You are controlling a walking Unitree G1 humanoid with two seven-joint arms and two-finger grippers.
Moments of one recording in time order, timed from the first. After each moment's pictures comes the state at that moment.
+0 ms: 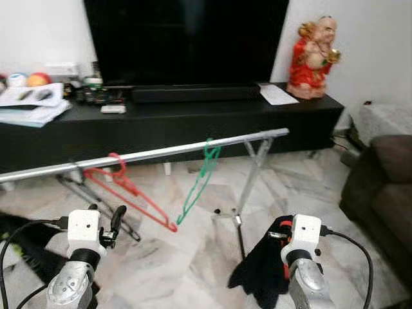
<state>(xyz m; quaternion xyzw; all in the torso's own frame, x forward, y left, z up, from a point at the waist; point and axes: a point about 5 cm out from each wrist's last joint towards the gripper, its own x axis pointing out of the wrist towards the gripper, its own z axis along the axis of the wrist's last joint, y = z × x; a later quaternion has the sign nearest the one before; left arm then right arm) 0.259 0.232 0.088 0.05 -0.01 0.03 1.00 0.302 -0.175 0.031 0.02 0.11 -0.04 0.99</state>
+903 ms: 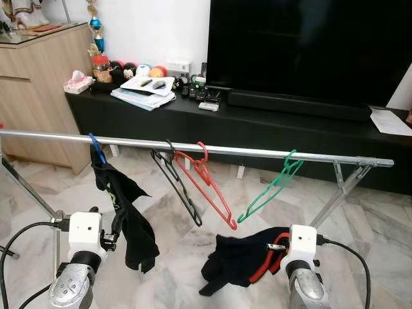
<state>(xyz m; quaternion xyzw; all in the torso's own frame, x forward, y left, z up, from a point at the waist) 0.258 0.229 0.084 0.05 0.00 0.03 1.00 0.289 -0.179 0.010 0.01 0.16 -0.04 0.99</state>
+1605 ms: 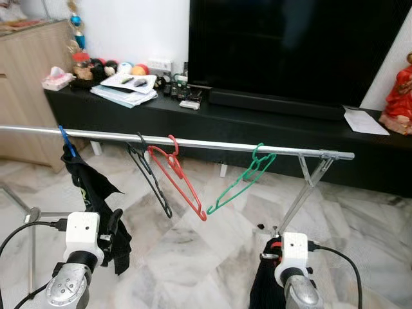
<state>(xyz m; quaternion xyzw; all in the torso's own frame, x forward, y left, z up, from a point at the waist) 0.257 0.235 0.084 0.07 0.00 0.05 1.00 0.282 -0.170 -0.007 0.00 0.21 -0.01 0.98</state>
